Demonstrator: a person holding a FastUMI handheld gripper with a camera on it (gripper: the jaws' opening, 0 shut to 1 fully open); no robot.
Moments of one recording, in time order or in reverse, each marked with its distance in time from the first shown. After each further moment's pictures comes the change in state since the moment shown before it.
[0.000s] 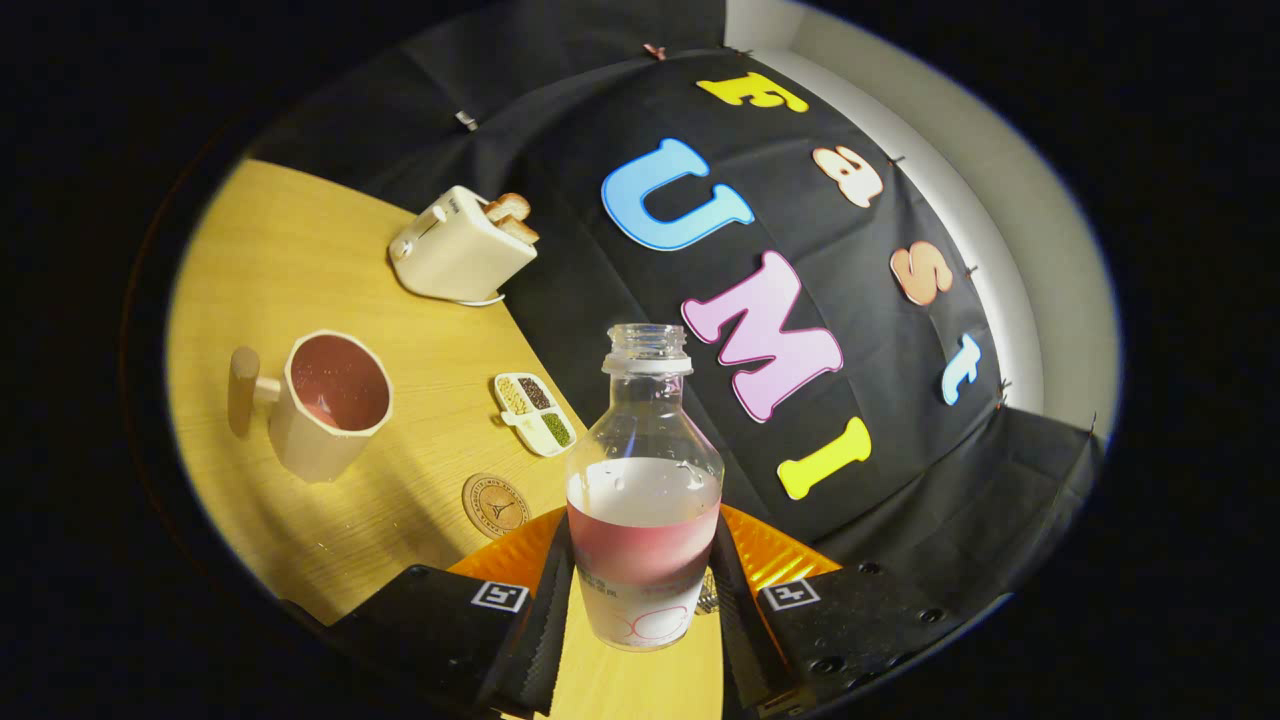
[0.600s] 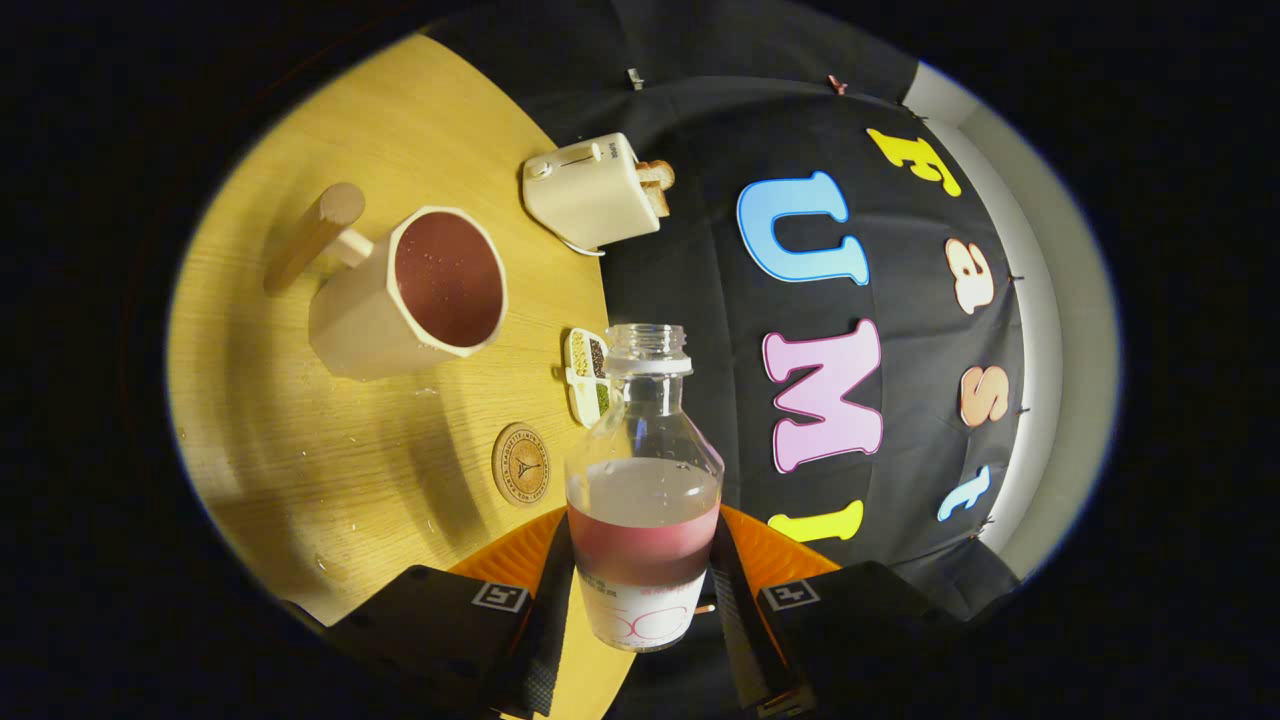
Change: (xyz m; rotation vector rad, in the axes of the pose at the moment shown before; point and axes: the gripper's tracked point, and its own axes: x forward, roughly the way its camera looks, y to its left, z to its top) arm 0.011 0.049 -0.006 -0.395 0.018 0.113
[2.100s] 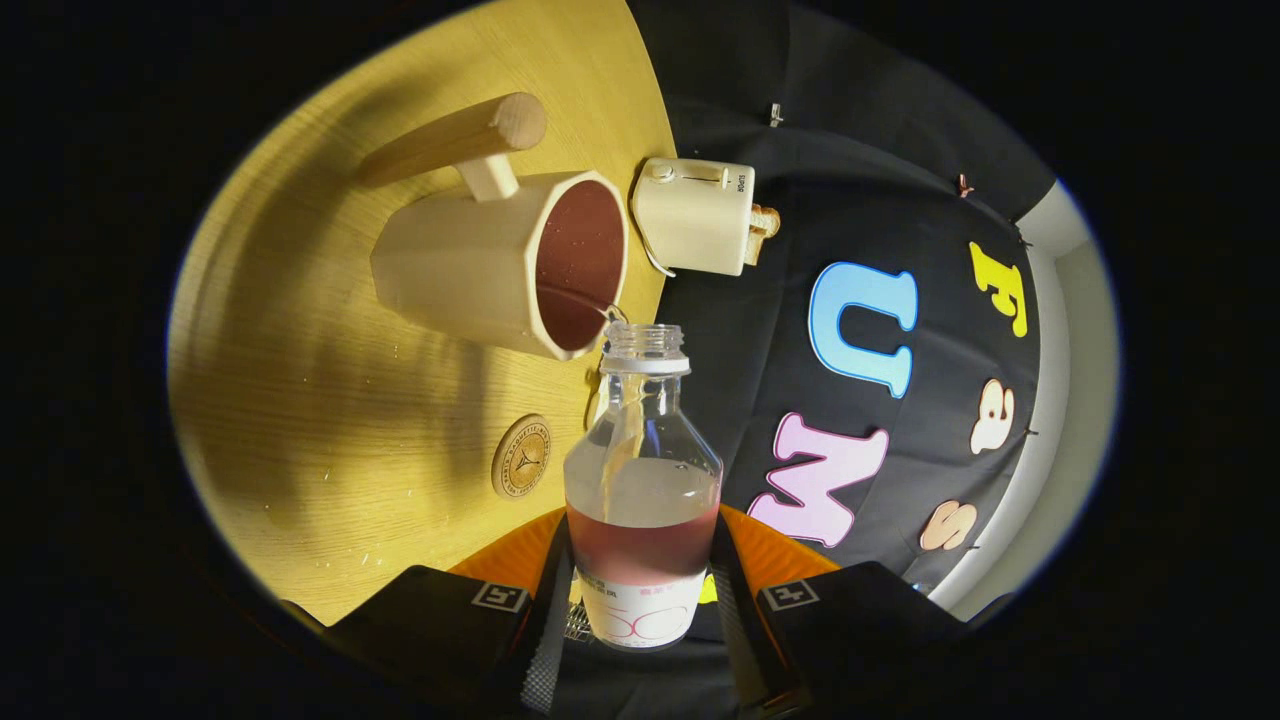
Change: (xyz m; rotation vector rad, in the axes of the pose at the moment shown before) arm 0.014 0.019 0.015 -0.377 -0.079 0.023
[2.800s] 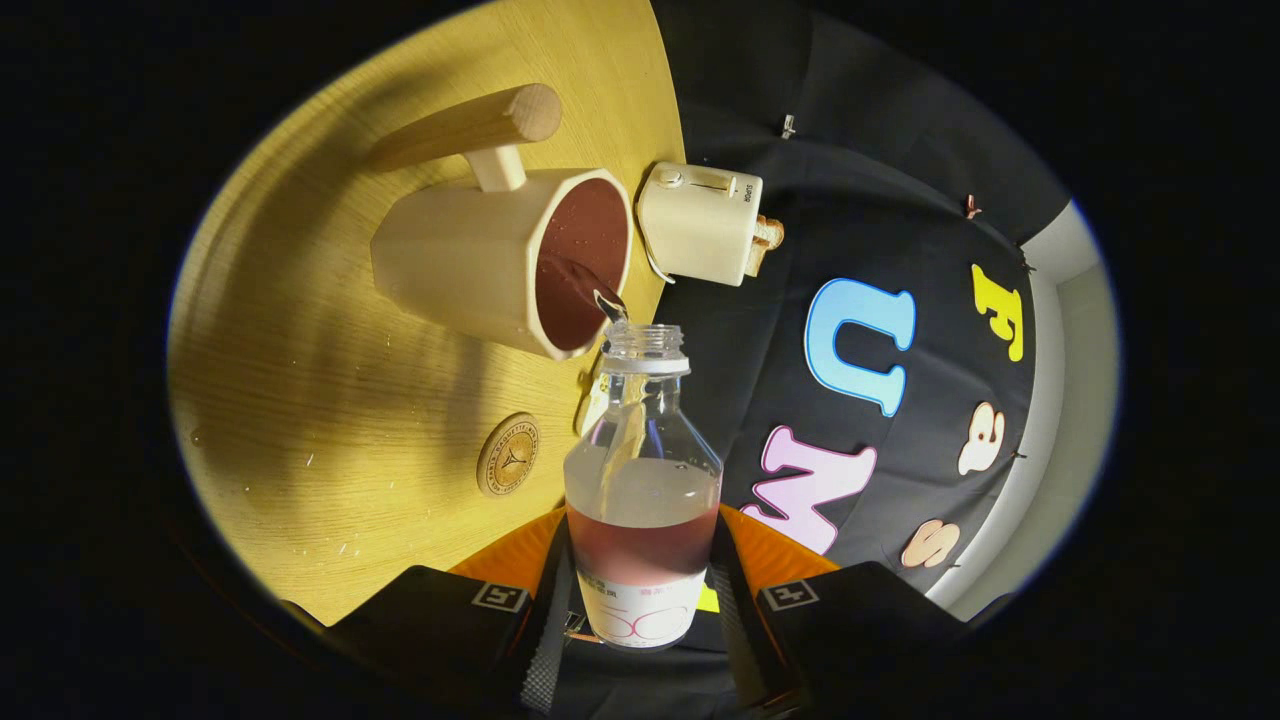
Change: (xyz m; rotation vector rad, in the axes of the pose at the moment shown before) arm 0.004 -0.007 0.001 -0.063 -0.023 -0.021
